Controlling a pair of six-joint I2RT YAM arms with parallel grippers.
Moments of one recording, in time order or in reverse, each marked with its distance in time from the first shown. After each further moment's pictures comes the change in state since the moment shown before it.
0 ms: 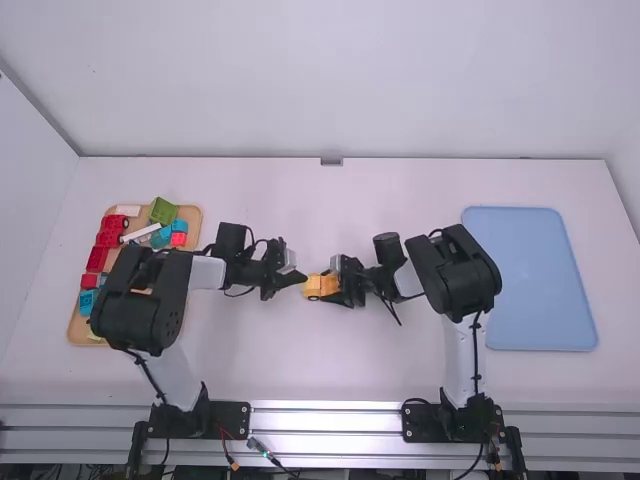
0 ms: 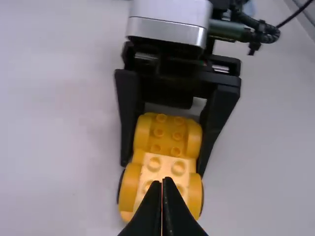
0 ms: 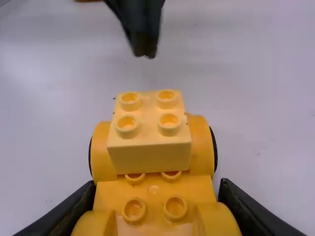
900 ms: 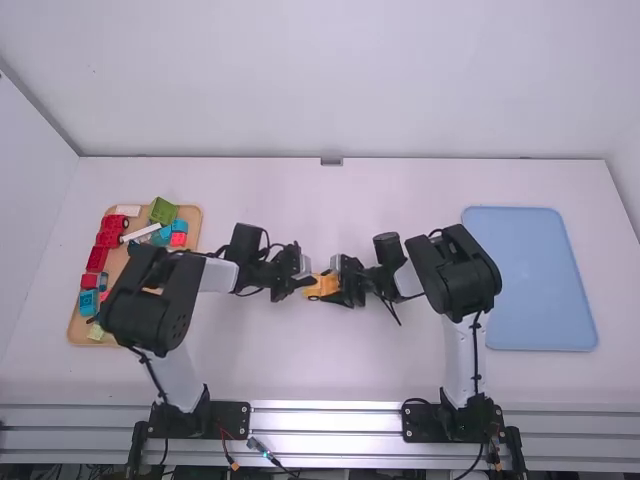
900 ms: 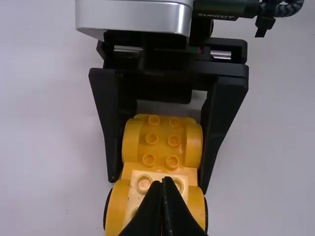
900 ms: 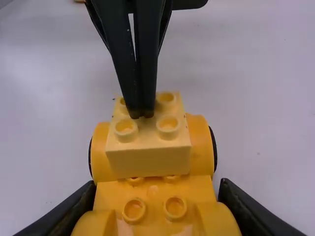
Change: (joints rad) left arm -0.092 0.018 0.000 0.072 -0.115 -0.021; right arm 0.000 0.000 0.000 0.004 -0.001 0.013
